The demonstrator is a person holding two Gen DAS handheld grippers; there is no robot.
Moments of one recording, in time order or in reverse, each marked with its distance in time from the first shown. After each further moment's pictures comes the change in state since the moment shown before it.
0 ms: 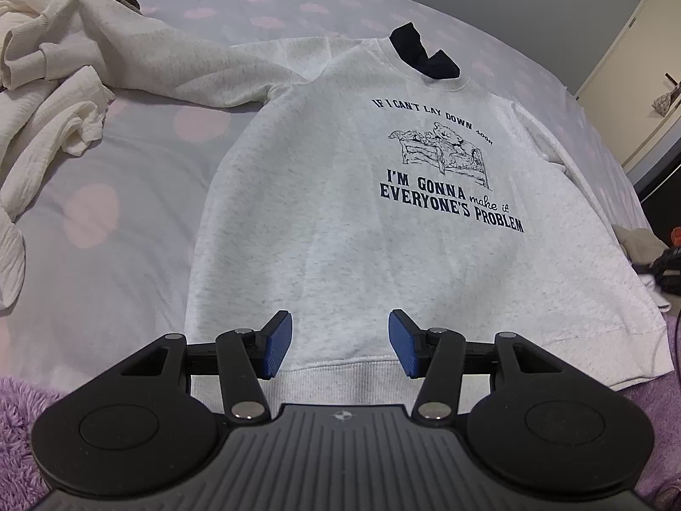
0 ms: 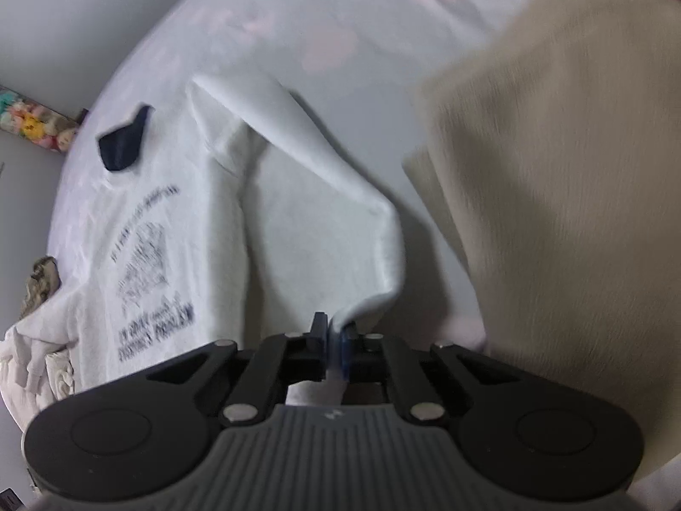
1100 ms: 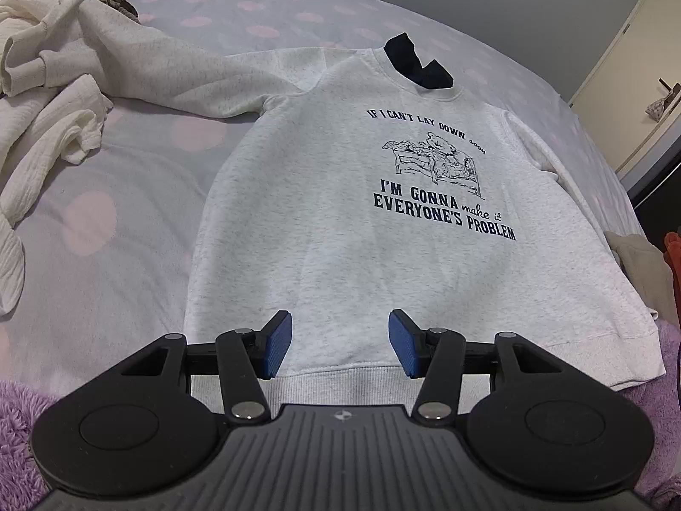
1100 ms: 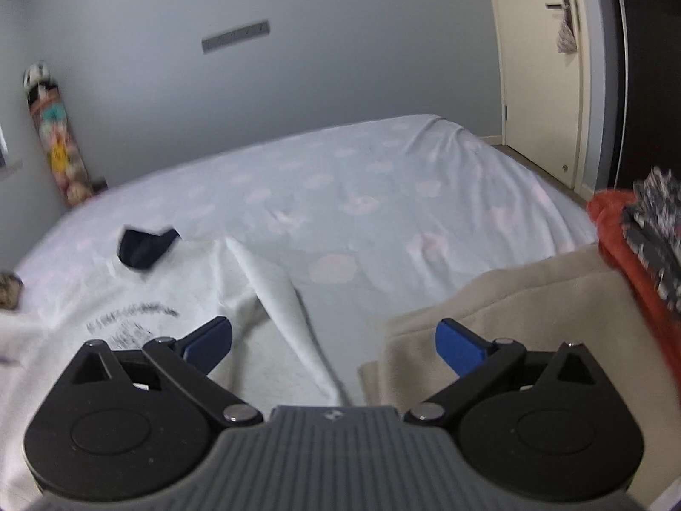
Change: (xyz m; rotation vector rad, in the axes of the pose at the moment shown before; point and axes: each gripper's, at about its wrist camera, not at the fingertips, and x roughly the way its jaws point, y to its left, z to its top) left arm -0.007 0.001 0.002 0.007 -0.027 -0.022; right arm -0.088 0.023 -0.046 -0.325 -0.591 -0.104
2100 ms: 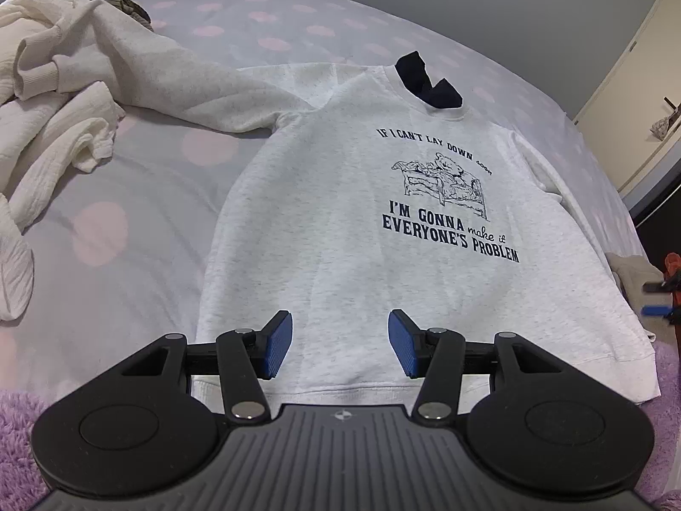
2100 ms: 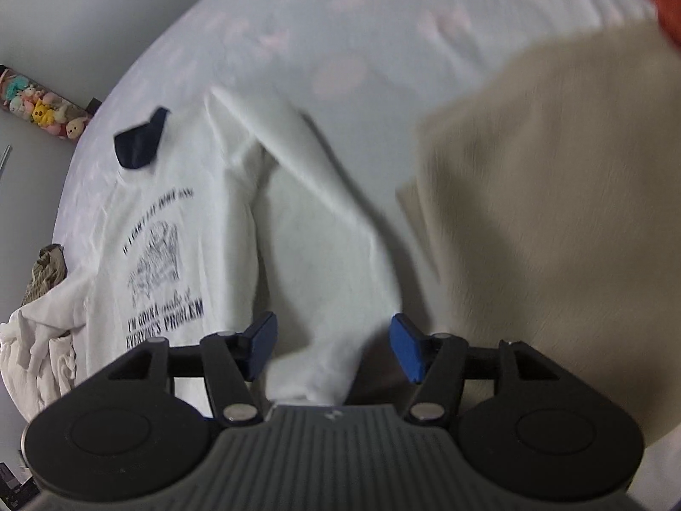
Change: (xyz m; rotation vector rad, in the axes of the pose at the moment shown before) left arm -0.007 0.008 0.009 -0.037 -0.034 0.007; right arm 0.081 -0.024 -0.009 0.293 0.626 0.115
